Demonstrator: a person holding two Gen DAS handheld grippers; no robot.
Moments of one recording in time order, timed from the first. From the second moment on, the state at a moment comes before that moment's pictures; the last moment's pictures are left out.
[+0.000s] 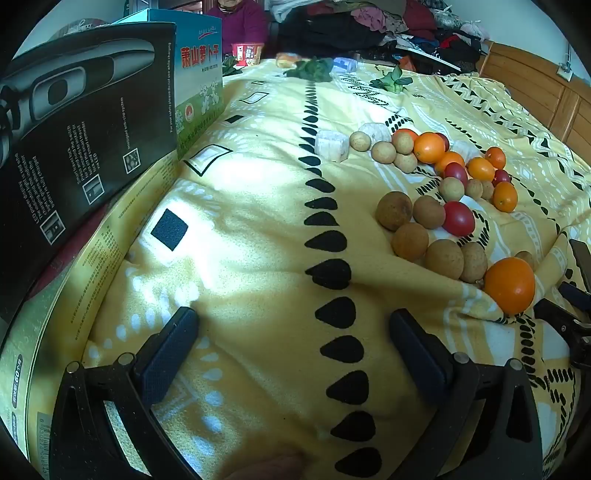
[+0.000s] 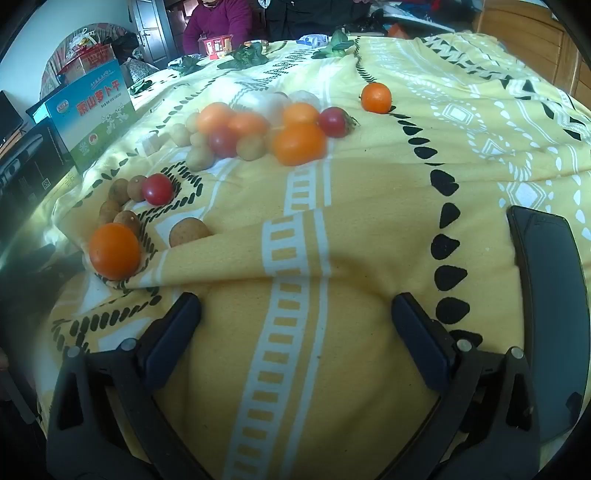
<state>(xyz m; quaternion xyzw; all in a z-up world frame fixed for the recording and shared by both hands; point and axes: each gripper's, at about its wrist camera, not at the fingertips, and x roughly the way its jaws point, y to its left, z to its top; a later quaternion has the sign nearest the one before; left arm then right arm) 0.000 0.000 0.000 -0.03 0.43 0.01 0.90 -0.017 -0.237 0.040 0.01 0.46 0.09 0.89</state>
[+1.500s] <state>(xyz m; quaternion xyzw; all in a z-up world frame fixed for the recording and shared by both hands) -0.010 0.006 0.005 -0.04 0.43 0.00 0.90 -0.002 -0.145 0.059 -0.02 0.50 0.22 0.84</state>
